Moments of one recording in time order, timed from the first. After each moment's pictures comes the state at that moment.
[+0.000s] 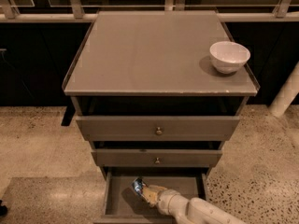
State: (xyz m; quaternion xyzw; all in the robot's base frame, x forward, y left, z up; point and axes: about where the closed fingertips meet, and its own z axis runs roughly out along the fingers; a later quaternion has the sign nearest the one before) arm 0.485 -0.025 0.319 -0.09 0.86 0.32 0.38
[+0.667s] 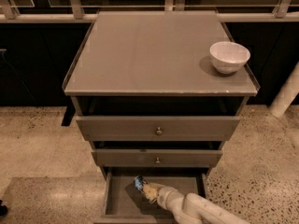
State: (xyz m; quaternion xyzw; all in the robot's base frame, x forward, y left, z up) arm 0.519 -0.030 0.272 -0.06 0.87 0.31 0.37
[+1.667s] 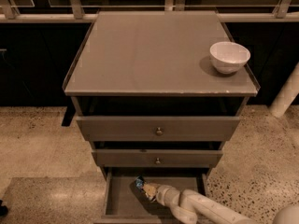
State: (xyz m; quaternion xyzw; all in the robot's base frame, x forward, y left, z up) arm 0.544 -0.030 0.217 -0.03 0.89 0.31 0.33
